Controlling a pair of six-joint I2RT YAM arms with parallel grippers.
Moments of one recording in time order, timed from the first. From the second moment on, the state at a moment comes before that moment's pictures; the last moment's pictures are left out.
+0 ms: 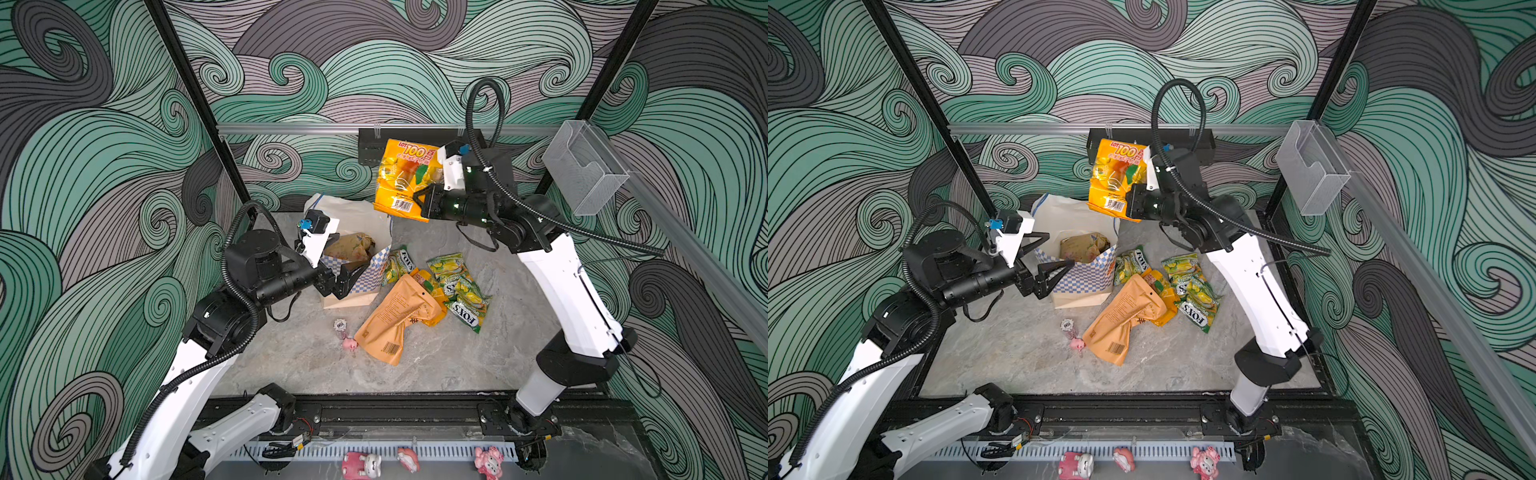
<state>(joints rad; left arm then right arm) -0.51 0.94 1.39 -0.68 0.37 0.04 0.65 1.65 2.27 -1.06 0.00 0.51</state>
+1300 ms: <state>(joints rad) -0.57 0.96 1.32 -0.74 0.43 0.21 -0.16 1.01 0.84 -0.90 -0.28 0.63</state>
